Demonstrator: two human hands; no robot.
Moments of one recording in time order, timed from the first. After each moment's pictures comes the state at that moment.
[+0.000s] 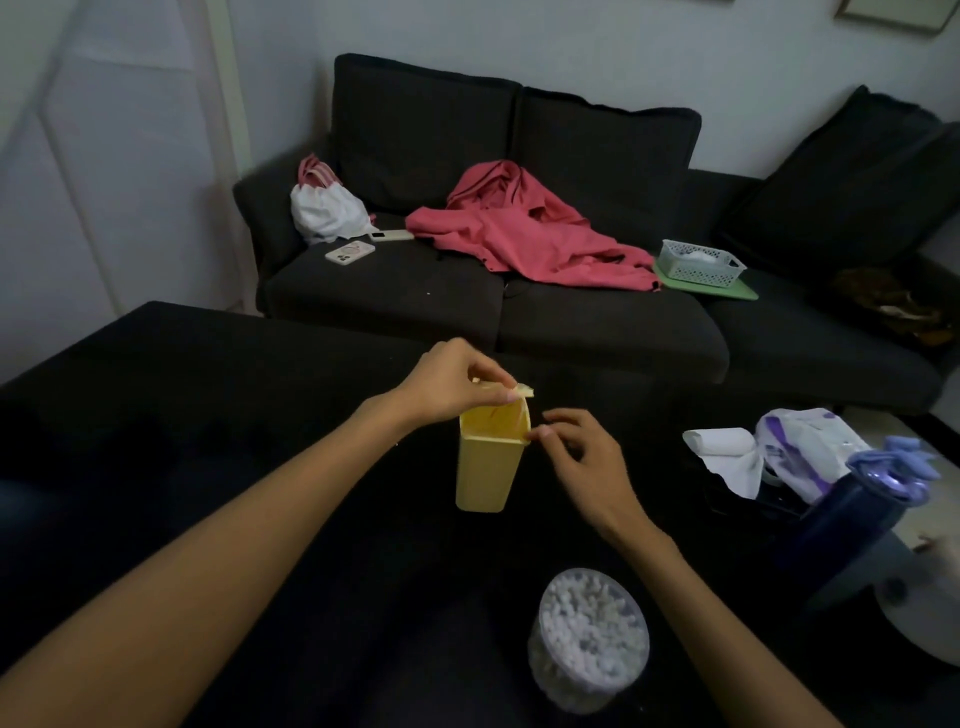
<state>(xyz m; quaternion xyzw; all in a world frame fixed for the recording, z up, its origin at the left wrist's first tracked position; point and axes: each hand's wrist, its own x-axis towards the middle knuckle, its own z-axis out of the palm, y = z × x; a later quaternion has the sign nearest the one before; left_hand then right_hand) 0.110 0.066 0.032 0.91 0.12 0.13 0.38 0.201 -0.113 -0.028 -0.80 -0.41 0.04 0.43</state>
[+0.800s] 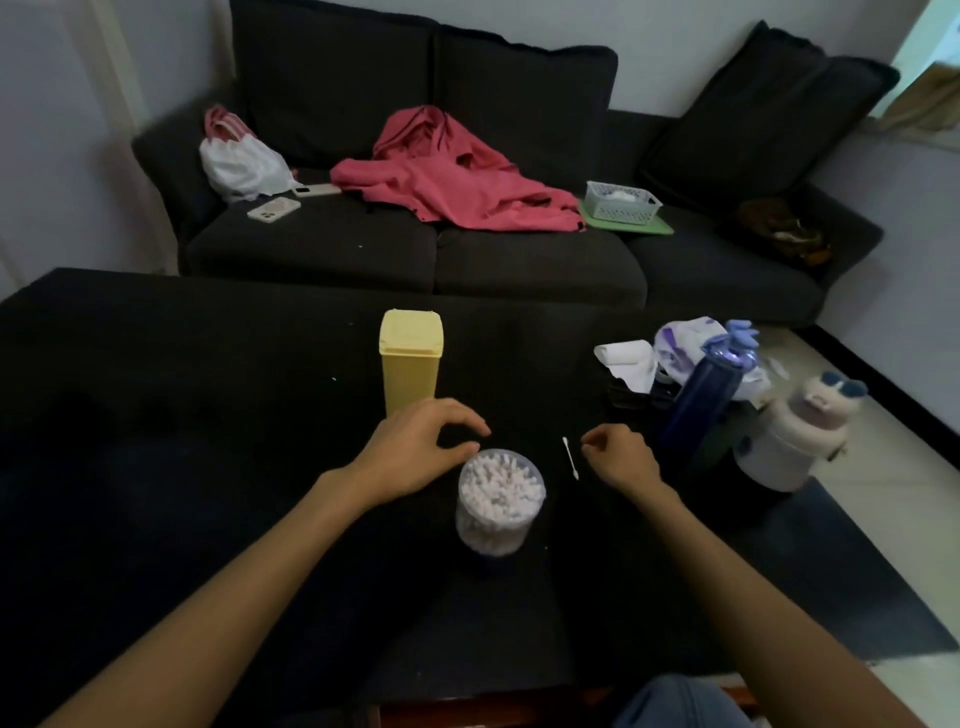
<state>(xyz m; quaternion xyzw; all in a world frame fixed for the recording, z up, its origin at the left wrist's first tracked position) 0.040 -0.061 -0.027 0.94 0.06 0.10 0.31 0.220 -0.259 -0.065 -0.95 -0.17 0.12 0.23</state>
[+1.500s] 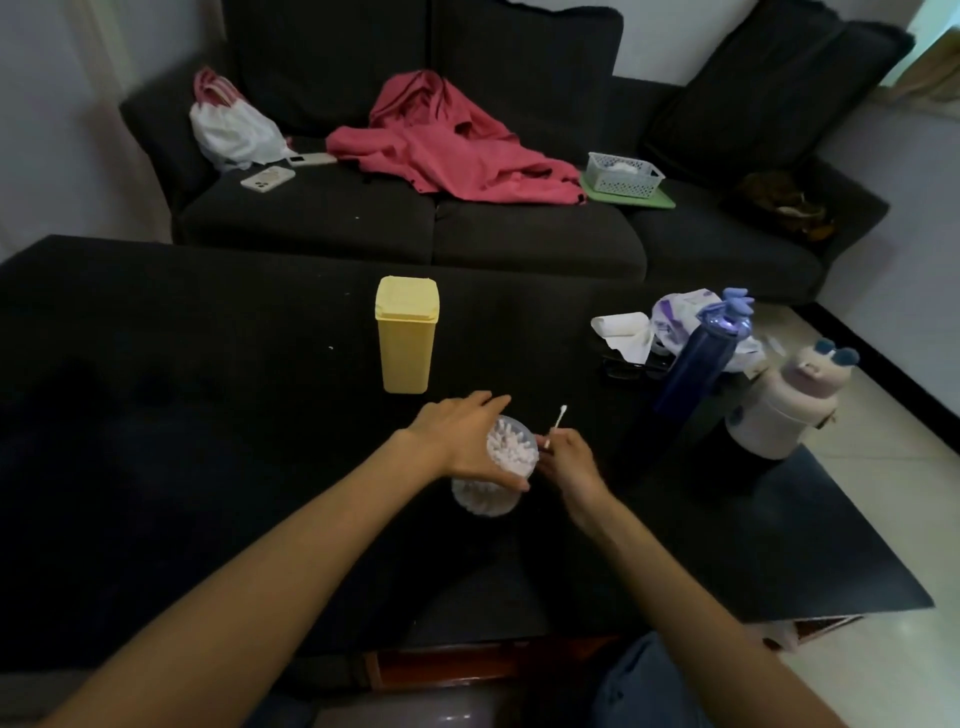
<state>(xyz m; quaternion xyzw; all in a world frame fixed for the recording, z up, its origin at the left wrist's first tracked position) 0.063 -0.107 -0.028 0.98 0.08 -0.13 0.14 0.153 -0.247 -0.101 -0.73 -0.02 0.28 0.62</state>
